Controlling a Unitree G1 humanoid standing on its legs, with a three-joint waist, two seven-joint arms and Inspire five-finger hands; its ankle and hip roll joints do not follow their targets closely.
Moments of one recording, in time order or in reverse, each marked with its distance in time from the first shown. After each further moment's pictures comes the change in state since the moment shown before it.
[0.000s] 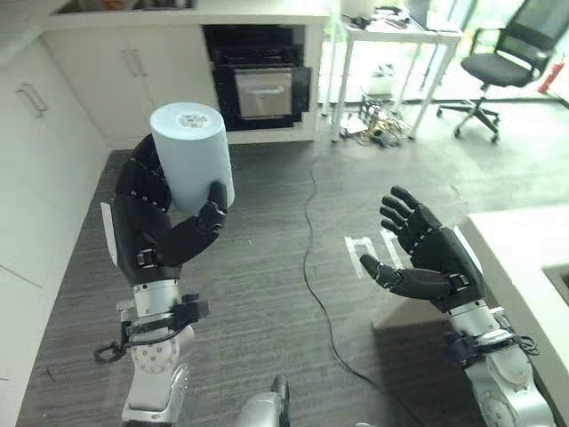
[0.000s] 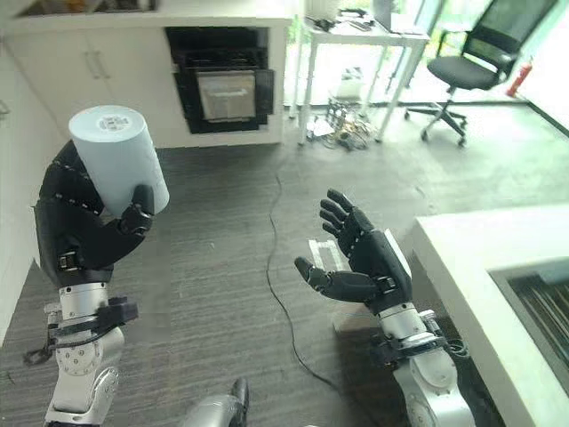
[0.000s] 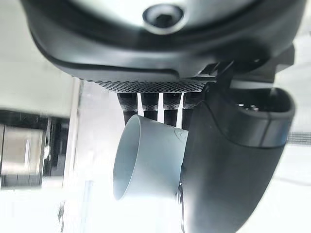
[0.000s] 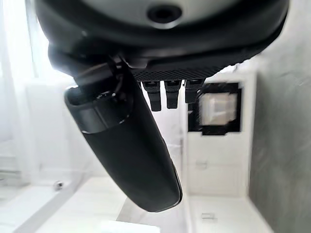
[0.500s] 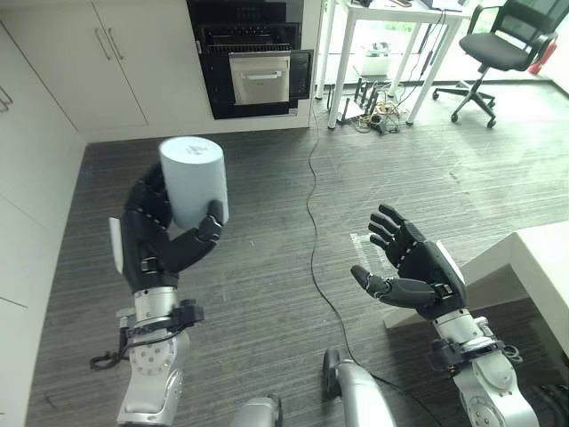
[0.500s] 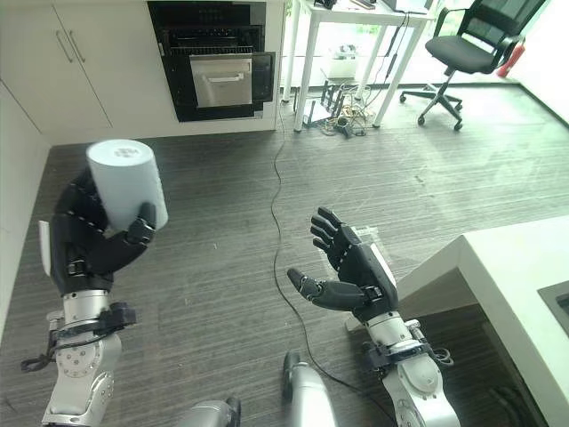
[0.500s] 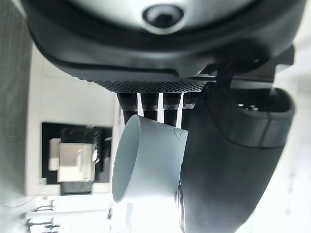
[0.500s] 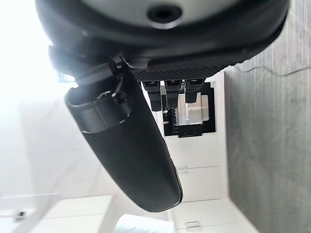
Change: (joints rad) left arm 0.021 -0.010 -0.002 0.075 0.024 0.058 0.021; right arm 0.010 0.009 0.069 0.046 0.001 0.026 0.034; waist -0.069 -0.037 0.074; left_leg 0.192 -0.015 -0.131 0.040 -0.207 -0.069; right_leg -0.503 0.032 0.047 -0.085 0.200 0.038
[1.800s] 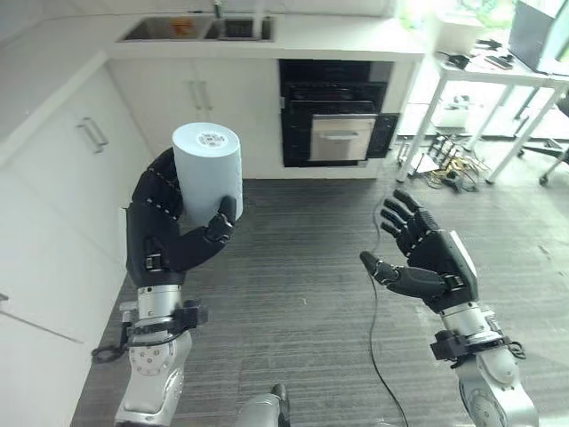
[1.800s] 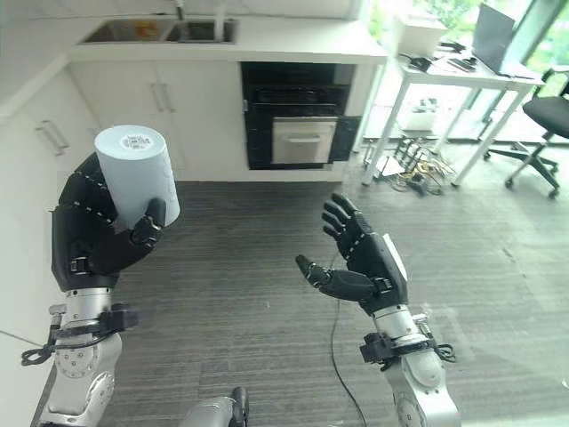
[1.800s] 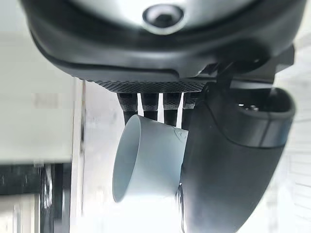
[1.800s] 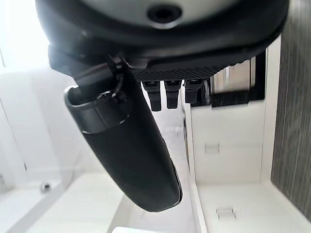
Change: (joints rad) left arm 0.000 0.045 -0.032 -0.017 -0.052 -0.057 -0.065; right arm -0.003 0.044 -0.049 -0.007 -0.003 -0.010 -0.029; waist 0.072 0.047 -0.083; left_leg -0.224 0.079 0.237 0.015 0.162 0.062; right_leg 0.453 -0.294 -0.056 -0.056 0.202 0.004
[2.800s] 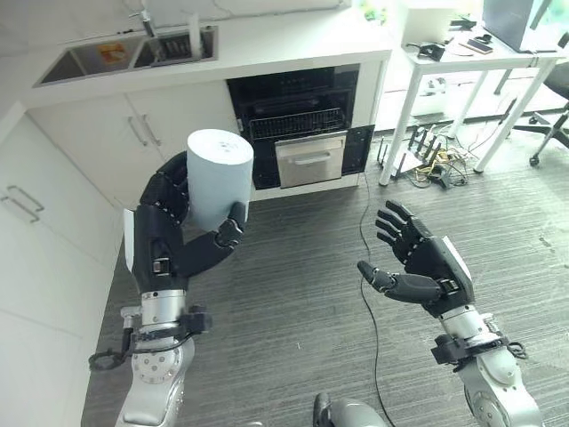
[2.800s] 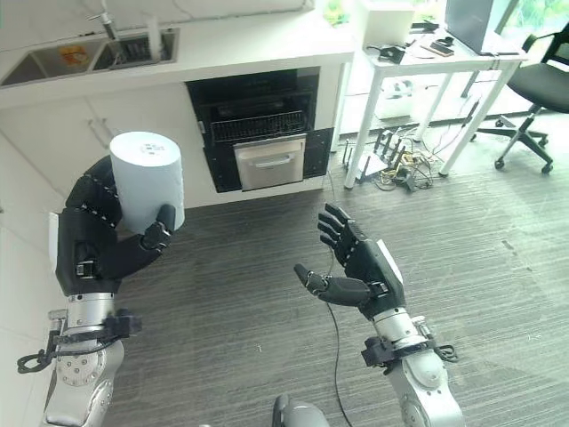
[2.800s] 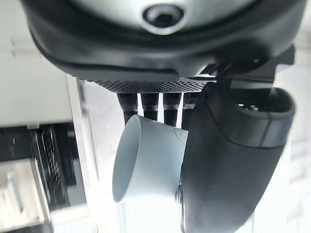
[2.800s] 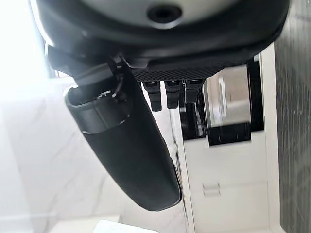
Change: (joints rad) left arm 0.052 -0.031 -0.018 -0.107 0.107 0.068 -0.008; right arm 0.012 -0.061 -0.010 0.052 0.003 0.001 0.027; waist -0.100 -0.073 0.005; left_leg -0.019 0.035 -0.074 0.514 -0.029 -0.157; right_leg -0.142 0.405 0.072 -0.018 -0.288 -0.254
